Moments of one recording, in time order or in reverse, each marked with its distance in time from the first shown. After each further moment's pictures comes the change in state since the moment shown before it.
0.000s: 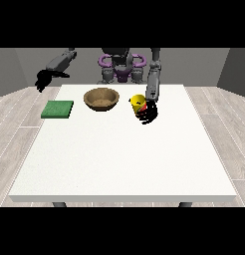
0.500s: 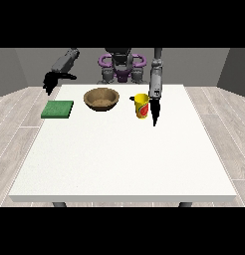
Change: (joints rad) left arm -0.057 -0.012 0.010 0.083 0.095 -0.246 0.082; right arm 0.040 0.056 0.021 0.051 0.033 -0.035 -0.027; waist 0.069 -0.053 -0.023
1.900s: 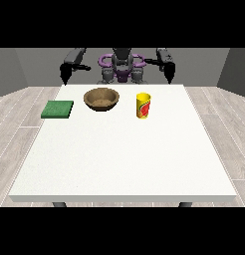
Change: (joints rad) left arm 0.387 -0.054 -0.148 -0.716 0.051 -0.158 0.495; right arm 0.271 0.128 0.058 -0.100 0.065 -0.087 0.025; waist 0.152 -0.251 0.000
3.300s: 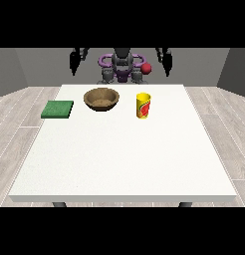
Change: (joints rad) left arm 0.270 0.001 -0.126 -0.140 -0.130 0.012 0.206; right arm 0.190 0.075 0.163 -0.184 0.136 -0.159 0.300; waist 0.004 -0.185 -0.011
